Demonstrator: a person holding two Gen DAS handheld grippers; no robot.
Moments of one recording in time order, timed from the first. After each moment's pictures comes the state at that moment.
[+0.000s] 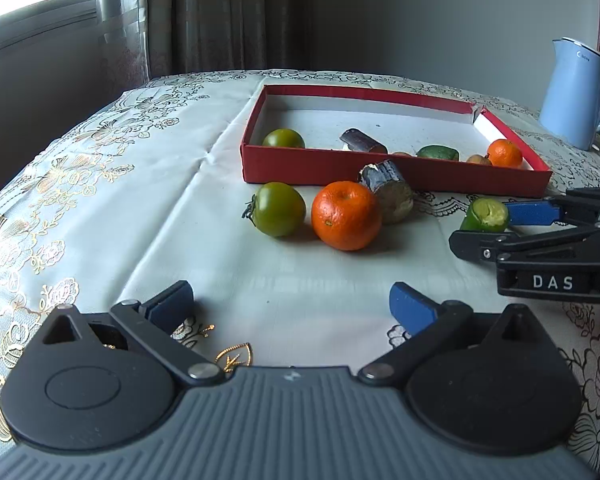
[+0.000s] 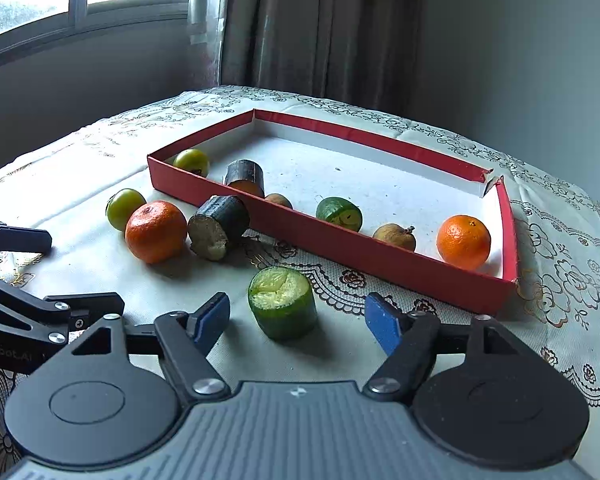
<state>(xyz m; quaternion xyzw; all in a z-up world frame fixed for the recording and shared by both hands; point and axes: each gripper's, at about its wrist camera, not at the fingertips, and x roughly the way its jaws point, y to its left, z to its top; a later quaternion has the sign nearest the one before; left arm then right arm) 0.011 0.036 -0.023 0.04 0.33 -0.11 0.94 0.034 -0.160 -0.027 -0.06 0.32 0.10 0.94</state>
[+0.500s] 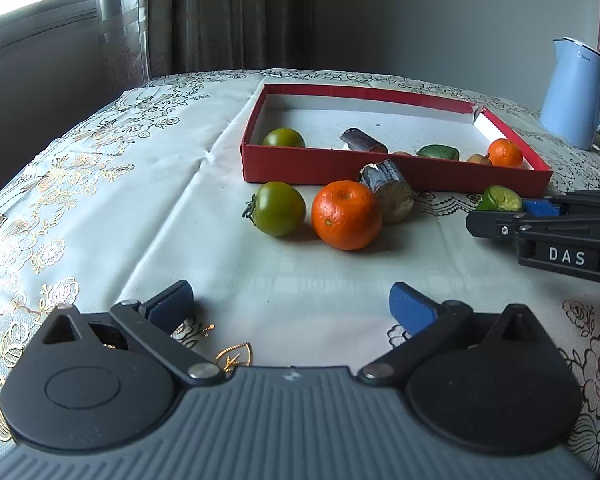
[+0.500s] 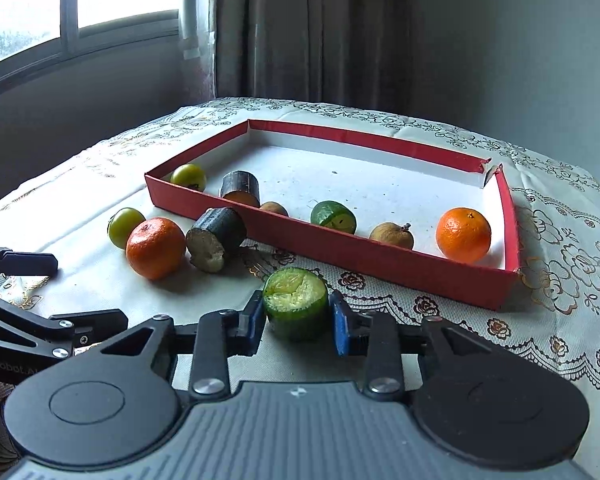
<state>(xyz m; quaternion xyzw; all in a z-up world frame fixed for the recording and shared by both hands) 0.011 0.037 -0.023 0.04 0.33 -0.11 0.94 0.029 -0.172 -0.023 -0.03 0.30 0.09 0.95</state>
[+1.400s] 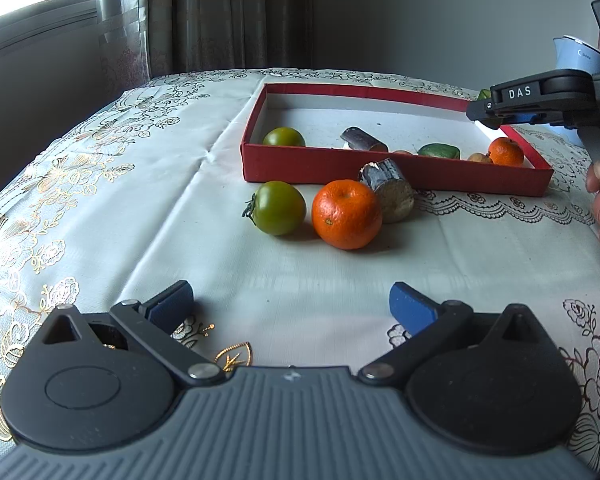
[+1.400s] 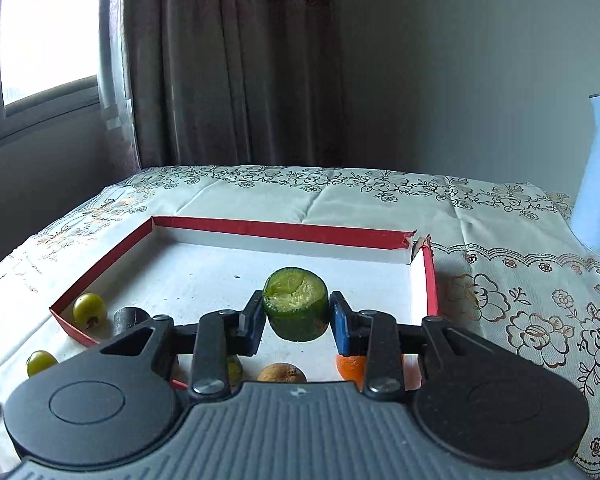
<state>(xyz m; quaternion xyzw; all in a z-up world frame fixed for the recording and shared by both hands) 0.010 0.037 -0.023 0.04 0.33 -0.11 0.94 0.107 -0.223 0.016 0.03 0.26 0.01 0.96</state>
